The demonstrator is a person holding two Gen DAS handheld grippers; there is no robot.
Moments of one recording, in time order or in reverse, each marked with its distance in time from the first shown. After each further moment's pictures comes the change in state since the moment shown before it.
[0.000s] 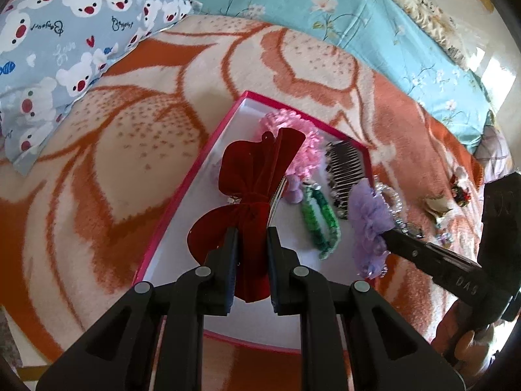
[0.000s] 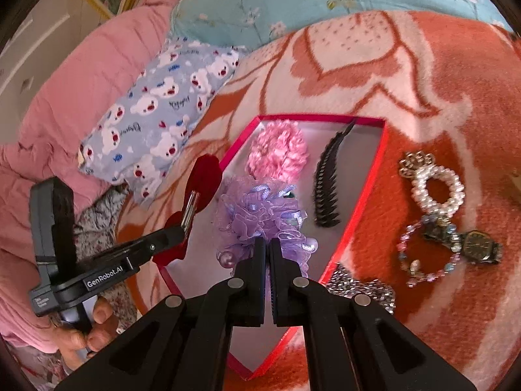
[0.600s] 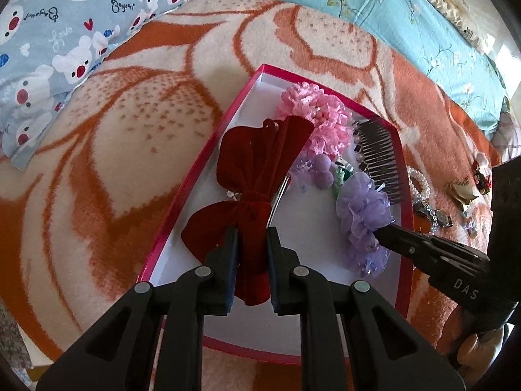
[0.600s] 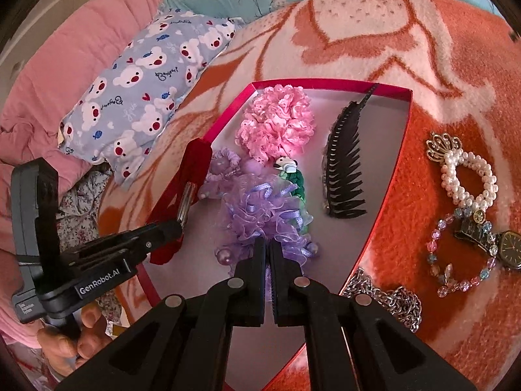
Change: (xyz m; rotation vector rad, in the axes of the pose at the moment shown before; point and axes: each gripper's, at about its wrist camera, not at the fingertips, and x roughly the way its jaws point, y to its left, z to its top) left arm 0.030 0.009 -0.005 0.021 0.063 0.059; right arm 0.037 0.003 -0.002 -0.009 0.063 -0.034
